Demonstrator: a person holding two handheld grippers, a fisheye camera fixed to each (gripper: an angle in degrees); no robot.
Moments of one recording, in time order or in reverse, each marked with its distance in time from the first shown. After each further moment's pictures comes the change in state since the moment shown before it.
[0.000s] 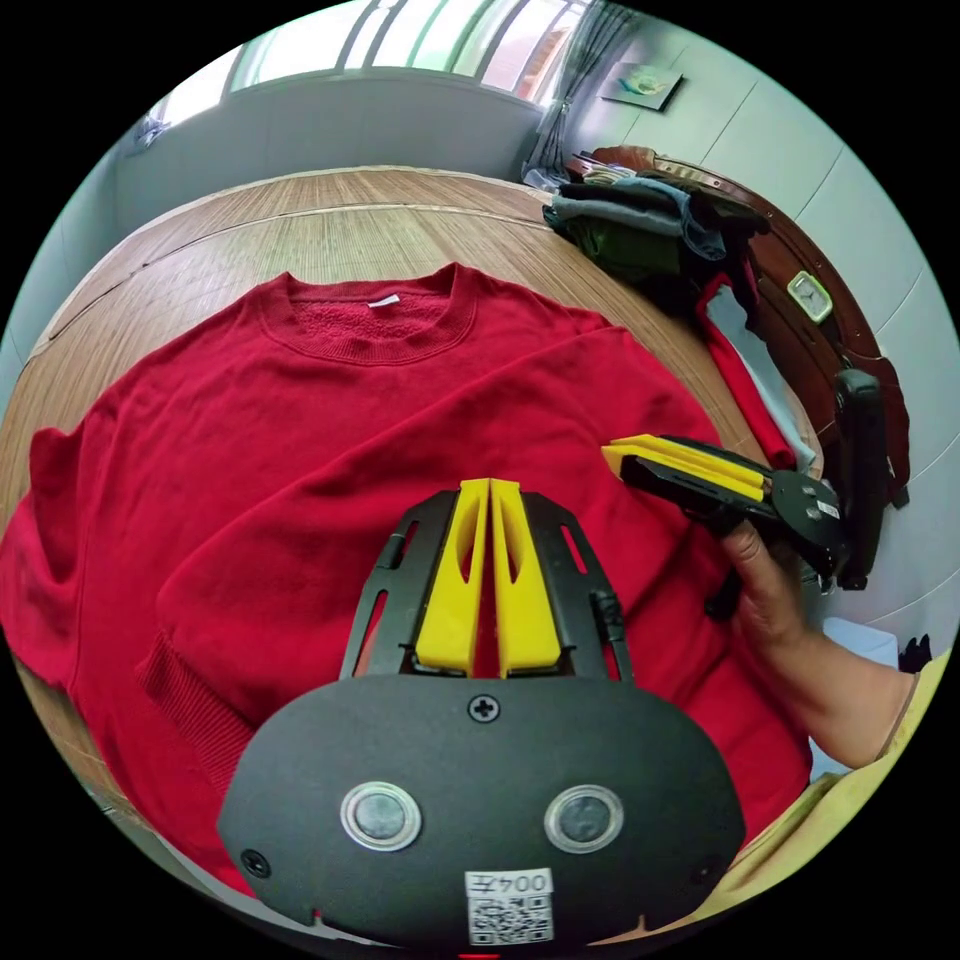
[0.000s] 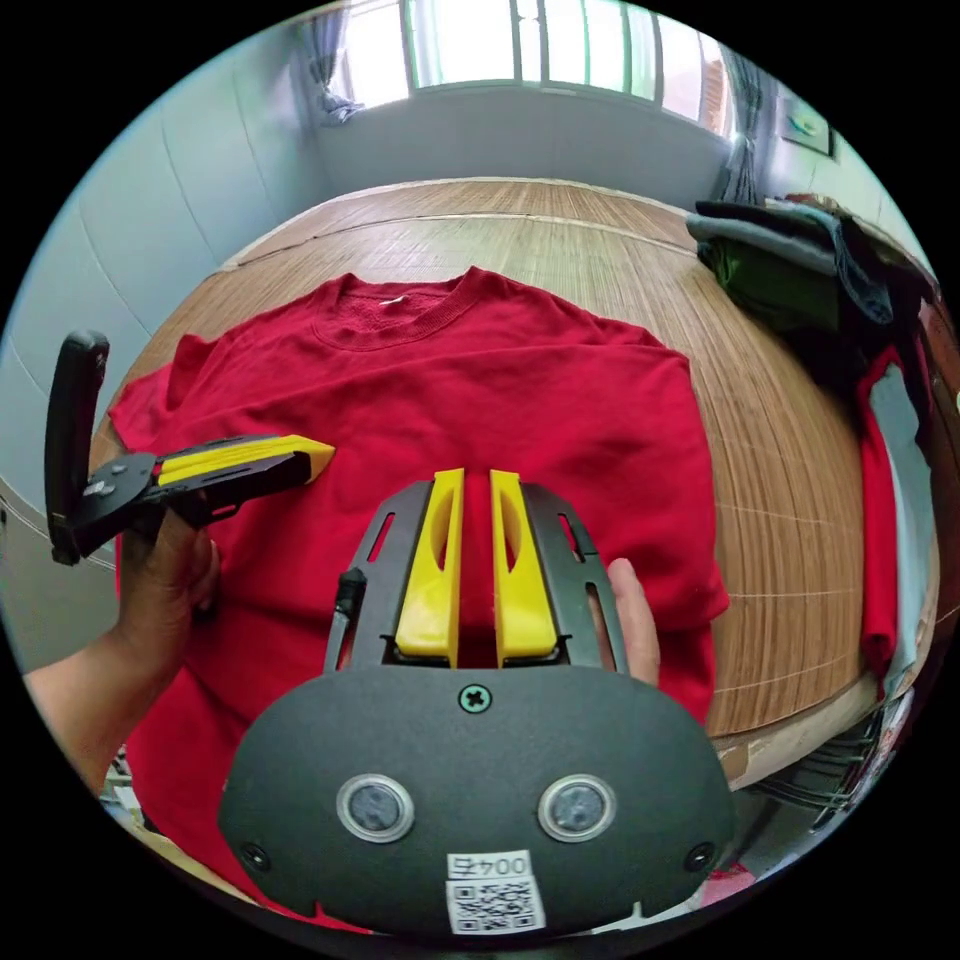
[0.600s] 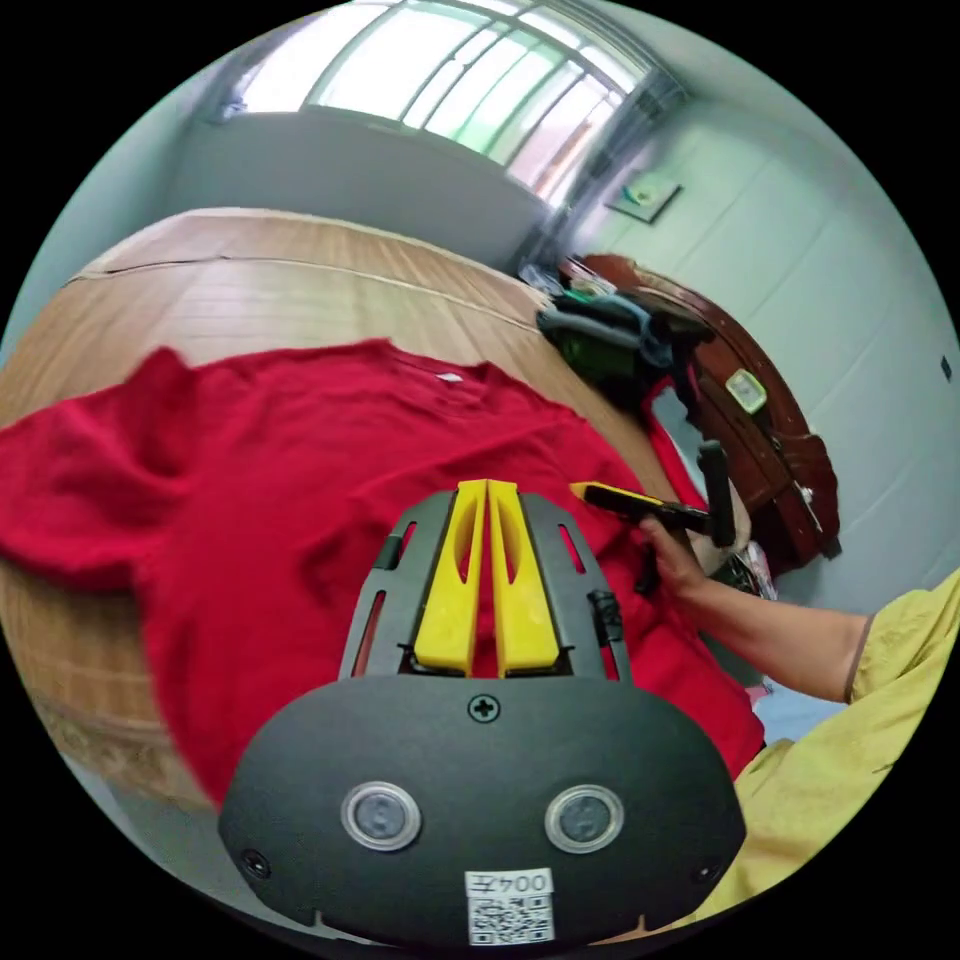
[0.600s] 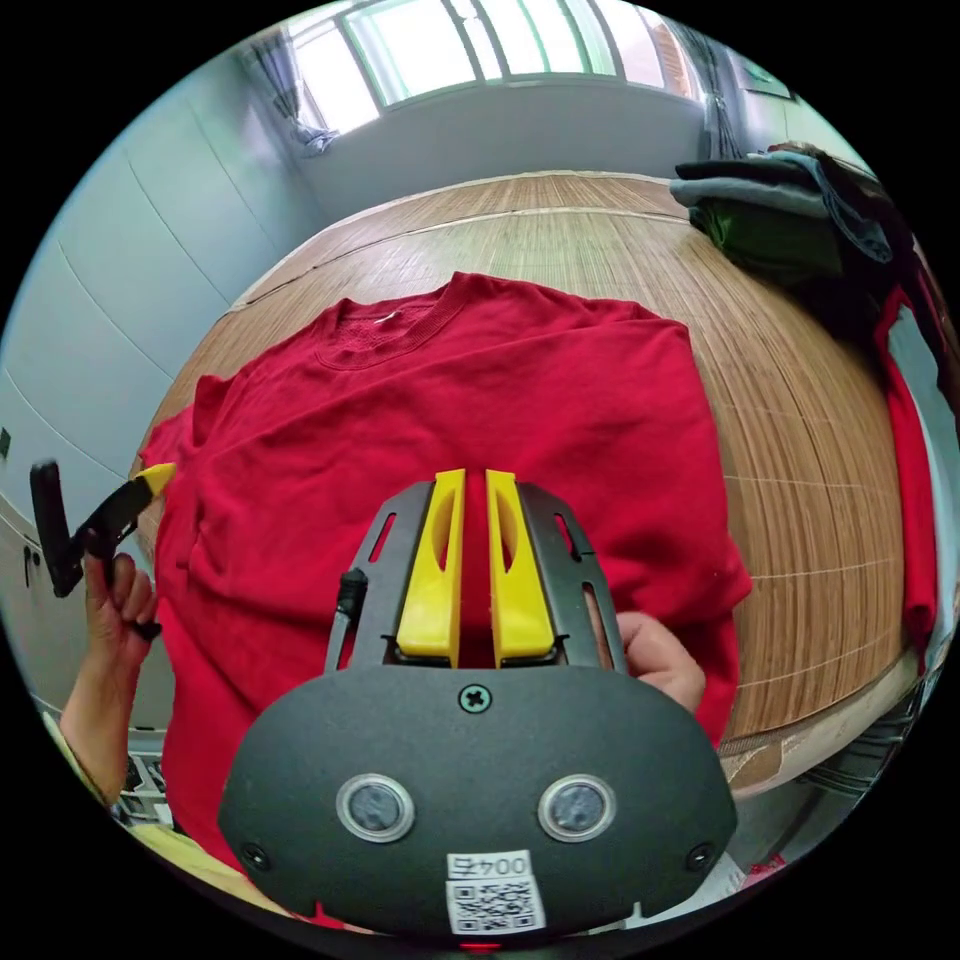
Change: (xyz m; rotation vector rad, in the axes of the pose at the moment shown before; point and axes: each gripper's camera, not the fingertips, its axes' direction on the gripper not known) left arm -0.145 0.141 -0.219 0.259 0.130 -0.131; right arm 0.009 -0.007 -0.005 0.010 -0.102 0.086
